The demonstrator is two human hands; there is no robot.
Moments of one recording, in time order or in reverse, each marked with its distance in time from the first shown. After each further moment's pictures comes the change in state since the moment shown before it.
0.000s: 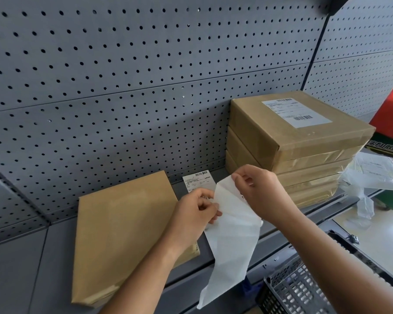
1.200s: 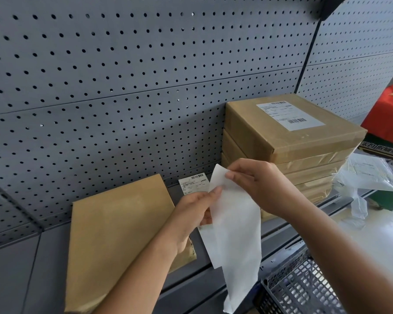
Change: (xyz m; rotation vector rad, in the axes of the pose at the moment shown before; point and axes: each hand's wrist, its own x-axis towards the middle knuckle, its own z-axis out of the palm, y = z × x) left_hand 0.004 0.023 0.004 -0.312 -0.117 -0.248; right_hand 0.007 -0.013 -0.032 0.038 -0.119 -0.109
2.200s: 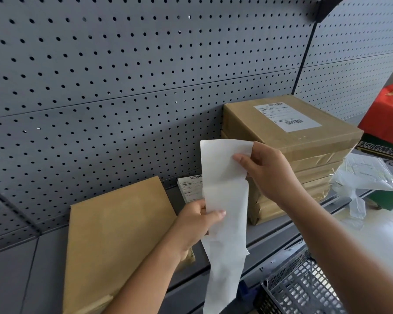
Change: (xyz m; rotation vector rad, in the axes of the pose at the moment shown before) left_hand -0.007 -0.007 0.005 0.201 -0.013 0.031; right_hand 0.019 0.011 -0.008 0.170 0.199 0.000
